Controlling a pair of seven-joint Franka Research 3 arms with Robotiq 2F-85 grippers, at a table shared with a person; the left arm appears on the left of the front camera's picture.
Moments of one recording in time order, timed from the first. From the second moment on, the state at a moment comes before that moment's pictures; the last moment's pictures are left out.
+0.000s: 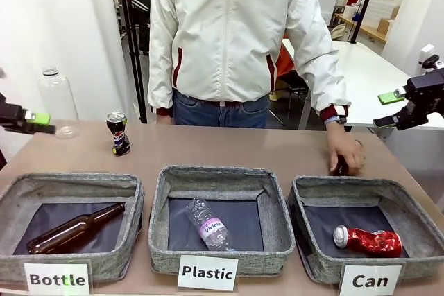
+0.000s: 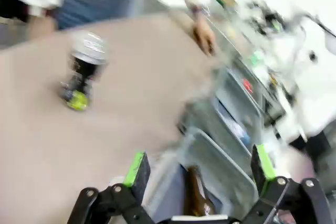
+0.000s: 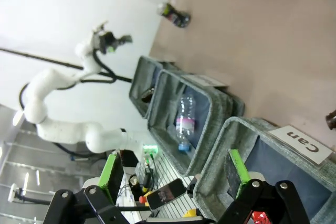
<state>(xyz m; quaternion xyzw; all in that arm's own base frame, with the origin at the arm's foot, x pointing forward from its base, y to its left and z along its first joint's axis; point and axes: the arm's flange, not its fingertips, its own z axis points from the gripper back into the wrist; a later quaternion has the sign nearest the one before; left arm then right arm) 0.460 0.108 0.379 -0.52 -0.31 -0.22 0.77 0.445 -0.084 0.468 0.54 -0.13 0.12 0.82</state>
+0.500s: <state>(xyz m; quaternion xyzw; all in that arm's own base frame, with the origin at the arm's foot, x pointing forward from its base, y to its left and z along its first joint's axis) 0.460 0.086 0.363 -0.25 -0.52 -0.26 0.78 0.445 -0.084 0.468 0.54 -0.13 0.12 0.82</state>
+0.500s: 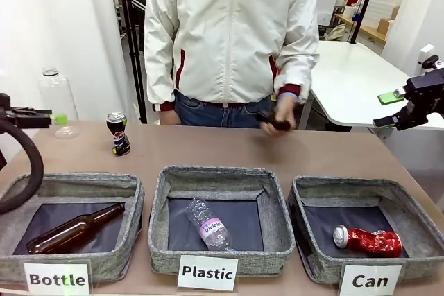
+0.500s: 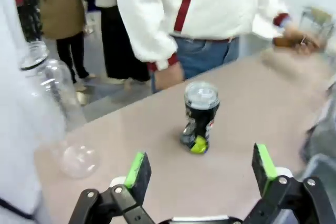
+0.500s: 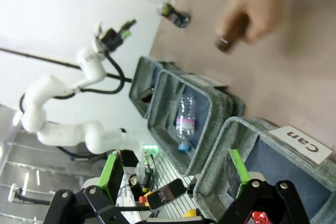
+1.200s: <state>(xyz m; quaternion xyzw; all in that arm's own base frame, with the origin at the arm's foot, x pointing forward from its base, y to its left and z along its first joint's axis) 0.454 0.065 0.356 -0.17 -0.50 -0.33 0.78 0.445 -0.084 0.468 0.54 -0.13 0.12 0.82</state>
